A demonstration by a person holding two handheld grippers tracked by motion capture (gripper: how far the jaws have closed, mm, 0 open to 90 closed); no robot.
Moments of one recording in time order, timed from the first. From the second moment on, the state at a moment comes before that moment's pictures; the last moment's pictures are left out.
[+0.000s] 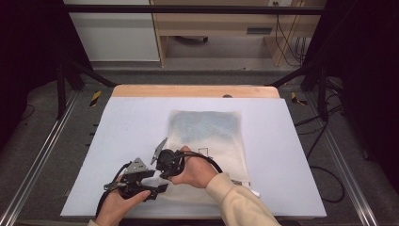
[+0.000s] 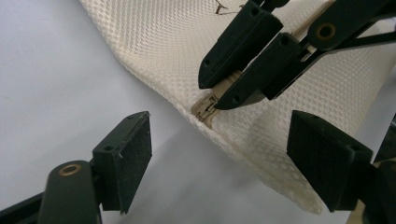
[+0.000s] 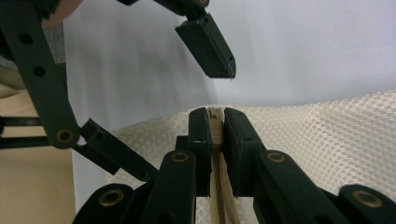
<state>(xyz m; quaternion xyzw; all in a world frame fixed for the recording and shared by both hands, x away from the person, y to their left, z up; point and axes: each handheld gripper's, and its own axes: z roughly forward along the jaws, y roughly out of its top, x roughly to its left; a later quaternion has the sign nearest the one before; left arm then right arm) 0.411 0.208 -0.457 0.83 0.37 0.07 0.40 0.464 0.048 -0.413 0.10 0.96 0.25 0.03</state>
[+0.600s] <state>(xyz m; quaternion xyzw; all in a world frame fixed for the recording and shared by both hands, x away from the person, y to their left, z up) 0.423 0.205 -0.467 0.83 0.37 0.01 0.42 0.460 0.046 -0.410 0.09 0.96 0.25 0.04</state>
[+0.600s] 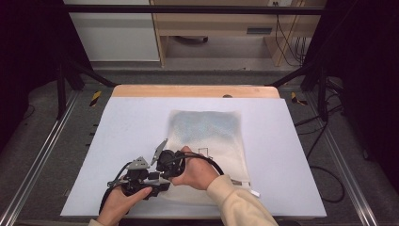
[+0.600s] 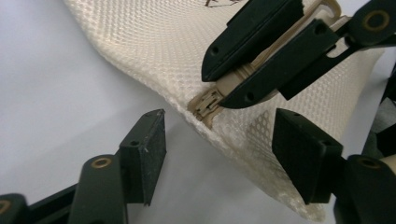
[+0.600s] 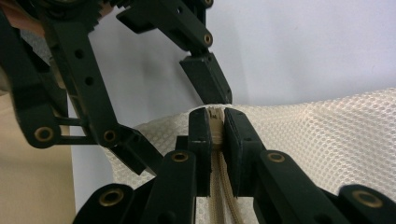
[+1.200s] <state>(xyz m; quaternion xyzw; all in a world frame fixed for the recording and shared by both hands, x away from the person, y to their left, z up) 0.434 0.204 -0.474 0.82 0.37 -0.04 0.44 0.461 0.045 -0.409 0.10 0.96 0.26 0.04</state>
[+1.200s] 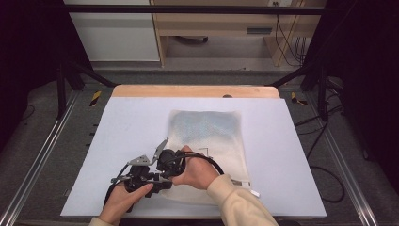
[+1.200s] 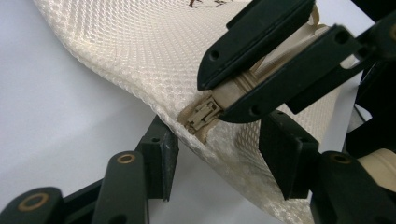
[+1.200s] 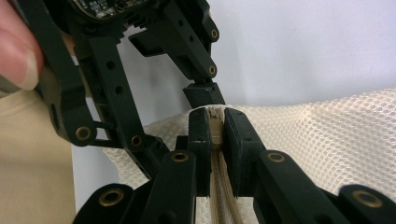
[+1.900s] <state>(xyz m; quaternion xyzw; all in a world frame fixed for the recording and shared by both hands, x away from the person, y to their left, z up) 0.445 0.202 -0.480 0.81 0.37 -0.06 0.45 0.463 0.044 -0.408 0.10 0.96 0.26 0.04</state>
